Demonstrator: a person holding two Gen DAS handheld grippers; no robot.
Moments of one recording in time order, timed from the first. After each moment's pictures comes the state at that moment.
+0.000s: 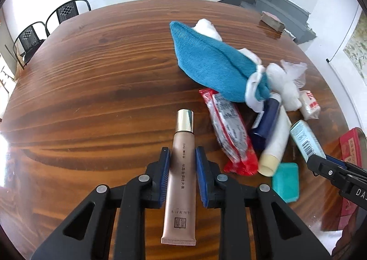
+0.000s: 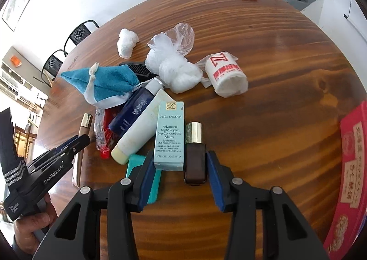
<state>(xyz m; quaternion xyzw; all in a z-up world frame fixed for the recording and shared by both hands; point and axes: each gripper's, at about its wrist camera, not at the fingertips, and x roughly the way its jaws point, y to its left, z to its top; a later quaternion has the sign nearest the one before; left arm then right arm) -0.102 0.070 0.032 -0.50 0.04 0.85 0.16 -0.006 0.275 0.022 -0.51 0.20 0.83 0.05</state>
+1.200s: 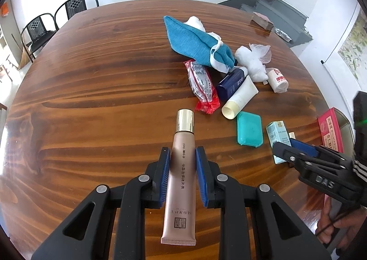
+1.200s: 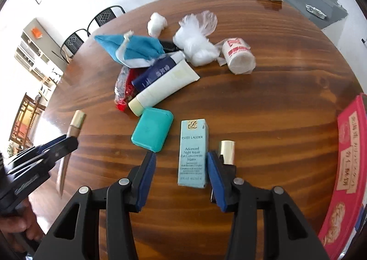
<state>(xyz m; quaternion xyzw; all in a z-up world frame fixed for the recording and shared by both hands) -0.012 0.060 0.059 -0.51 0.02 0.85 0.15 0.033 0.260 0.012 -0.52 0.15 0.84 -0.02</state>
